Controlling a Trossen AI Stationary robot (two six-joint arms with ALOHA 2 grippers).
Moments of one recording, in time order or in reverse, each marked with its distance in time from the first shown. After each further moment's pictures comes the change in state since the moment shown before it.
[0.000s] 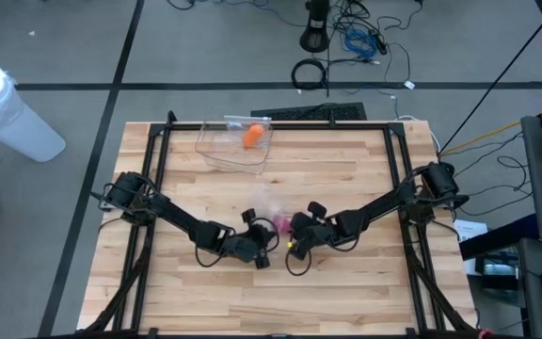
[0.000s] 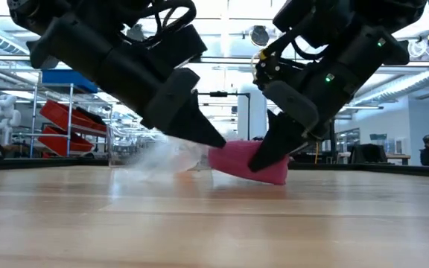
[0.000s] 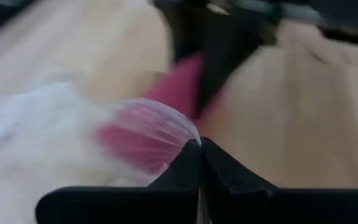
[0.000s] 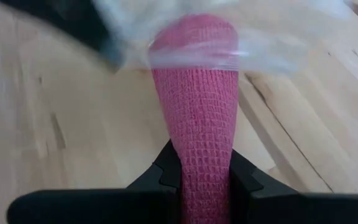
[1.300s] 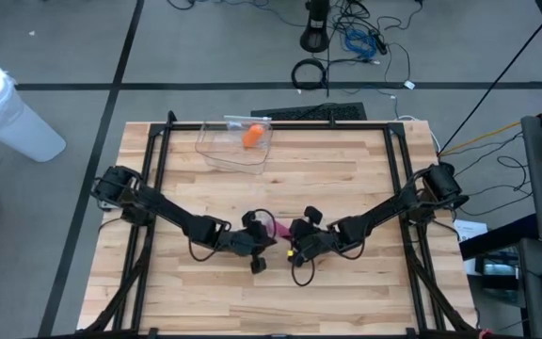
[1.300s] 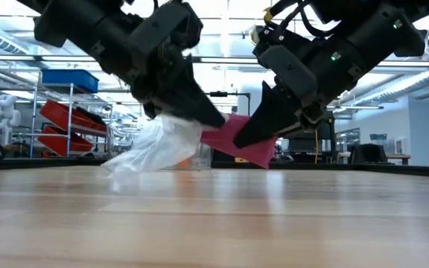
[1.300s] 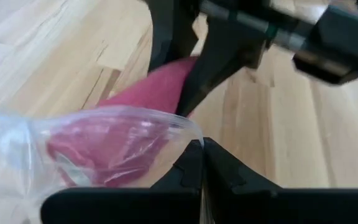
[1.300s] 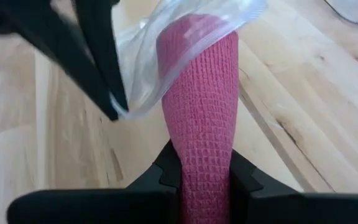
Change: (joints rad) left arm 0.018 -0.114 -0.002 -0.090 0.234 -0.175; right arm 0.074 -0.005 0.000 0.149 0.090 -0.055
